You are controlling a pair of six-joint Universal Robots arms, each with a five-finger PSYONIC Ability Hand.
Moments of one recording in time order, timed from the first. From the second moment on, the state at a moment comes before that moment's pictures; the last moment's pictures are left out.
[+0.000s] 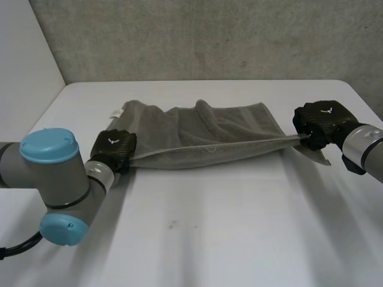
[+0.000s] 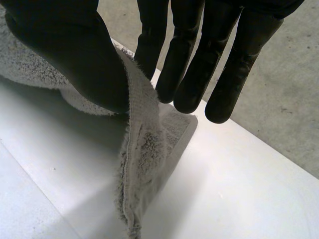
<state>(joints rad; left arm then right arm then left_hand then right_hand) 4.32 -2.14 -1.58 3.48 -1.58 3.41 1.66 -1.18 1.46 0.01 1.15 2.77 1.11 1.11 1.11 1.11 0.94 1.06 1.18 1.19 1.20 0.93</state>
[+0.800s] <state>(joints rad) 4.34 -1.62 -1.54 3.11 -1.57 3.58 1.65 -1.40 1.21 0.45 1.18 2.41 1.17 1.22 1.22 1.22 1.03 1.06 1.18 1.19 1.20 0.93</state>
